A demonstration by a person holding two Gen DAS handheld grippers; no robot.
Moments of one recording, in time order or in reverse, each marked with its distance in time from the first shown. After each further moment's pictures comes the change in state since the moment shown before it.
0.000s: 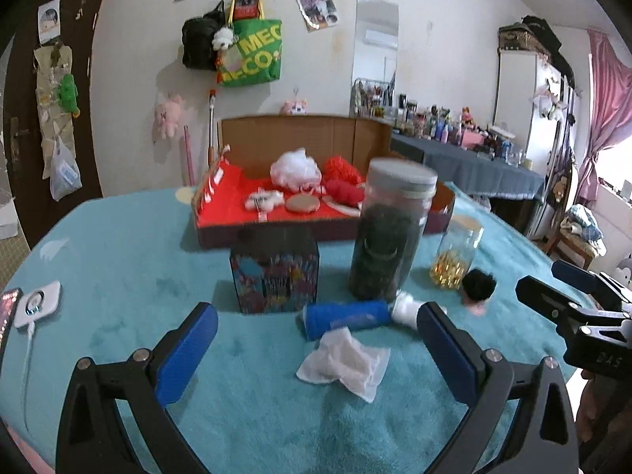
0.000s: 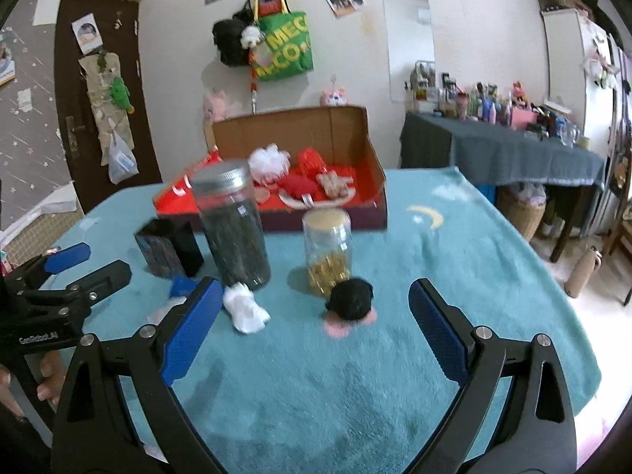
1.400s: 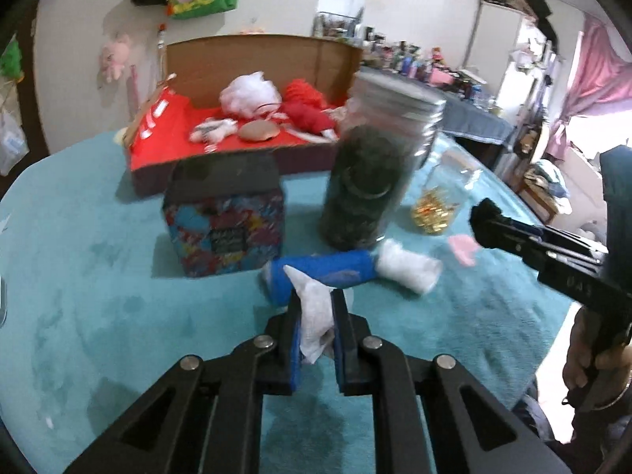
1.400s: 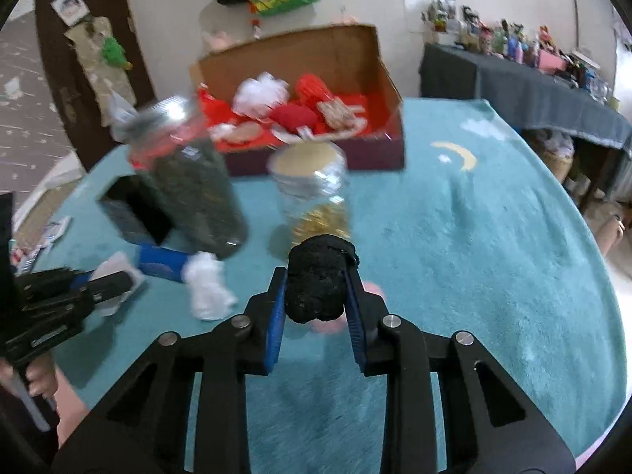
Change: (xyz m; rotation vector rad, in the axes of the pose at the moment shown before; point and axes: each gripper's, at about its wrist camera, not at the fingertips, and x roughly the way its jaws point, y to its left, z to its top) left arm 0.043 0.004 0.009 0.039 0.274 -0.200; right arm 0.047 -0.014 0.011 0.001 0.214 0.130
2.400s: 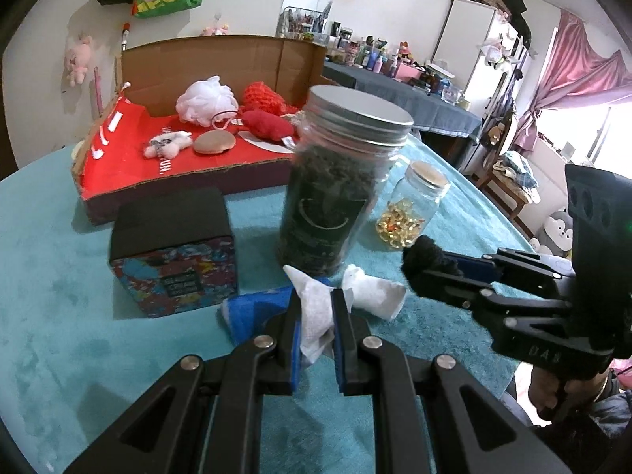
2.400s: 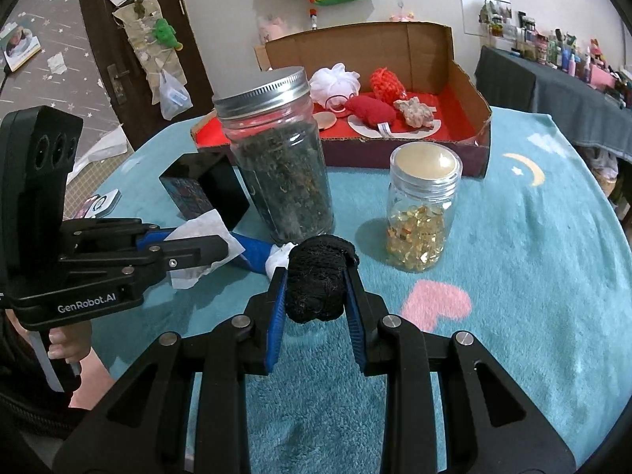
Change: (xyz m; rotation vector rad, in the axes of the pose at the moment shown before) left arm 0.015 -0.003 0.022 0.033 0.020 -0.111; right arm 0.019 0.030 0.005 -0.067 0.062 0.138
